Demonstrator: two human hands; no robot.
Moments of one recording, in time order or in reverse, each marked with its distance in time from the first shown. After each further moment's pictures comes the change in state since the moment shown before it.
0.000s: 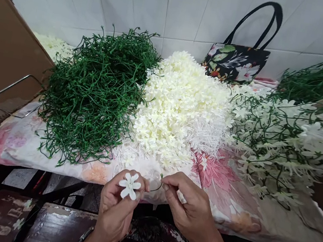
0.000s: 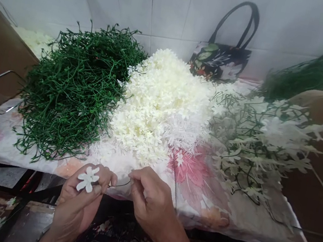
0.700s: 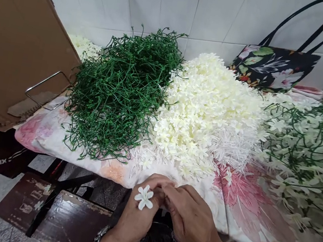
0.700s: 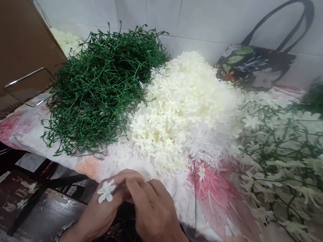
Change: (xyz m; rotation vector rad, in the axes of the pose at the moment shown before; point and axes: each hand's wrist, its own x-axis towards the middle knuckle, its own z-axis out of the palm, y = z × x) left_hand 0.002 -0.010 -0.016 0.473 -0.102 -0.129; right_hand 0.003 0.000 0.022 -0.150 -0.064 -0.372
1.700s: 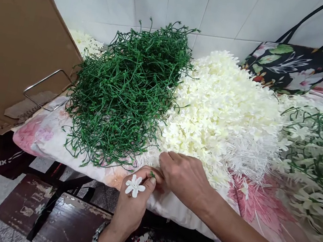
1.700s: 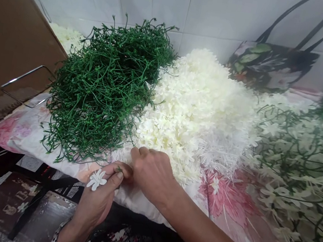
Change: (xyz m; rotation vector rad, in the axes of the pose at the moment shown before) left_hand 0.024 -0.004 -0.029 -0.061 0.161 0.080; right_hand 0.080 0.032 0.030 -0.472 -0.426 0.040
